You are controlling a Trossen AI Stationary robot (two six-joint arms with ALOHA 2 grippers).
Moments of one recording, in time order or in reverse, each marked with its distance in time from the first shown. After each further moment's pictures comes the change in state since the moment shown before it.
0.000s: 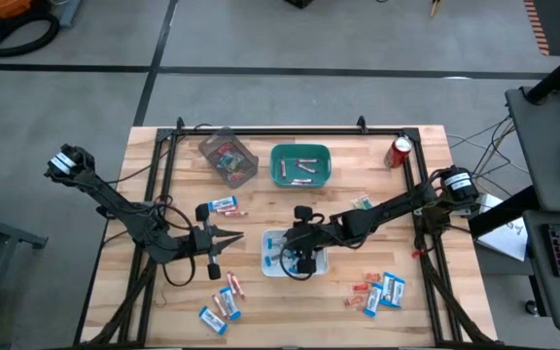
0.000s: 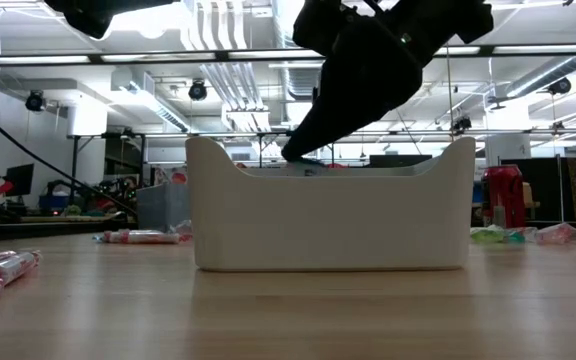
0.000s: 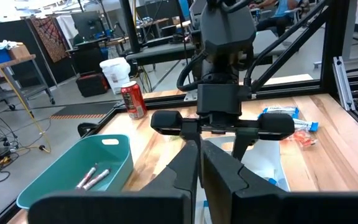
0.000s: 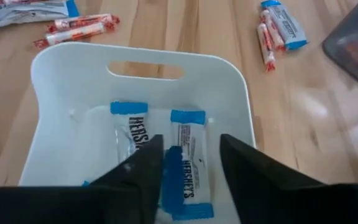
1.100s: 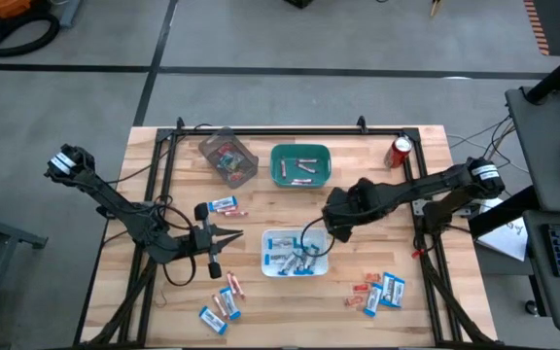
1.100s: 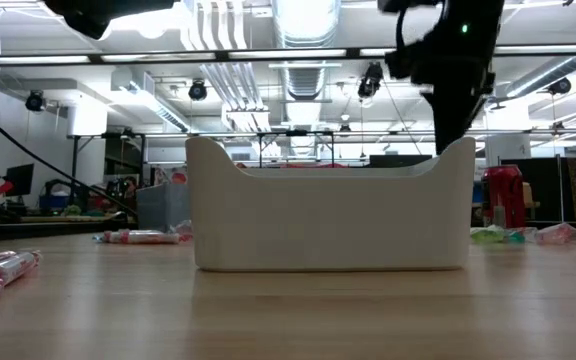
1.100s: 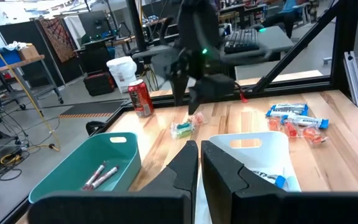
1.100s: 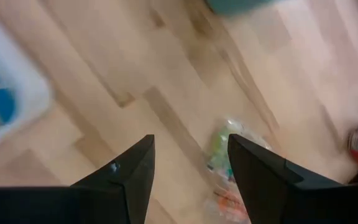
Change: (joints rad) left arm 0.000 0.000 0.000 -0.012 -0.028 0.008; right arm -0.102 -0.225 0.090 -1.076 0.126 0.677
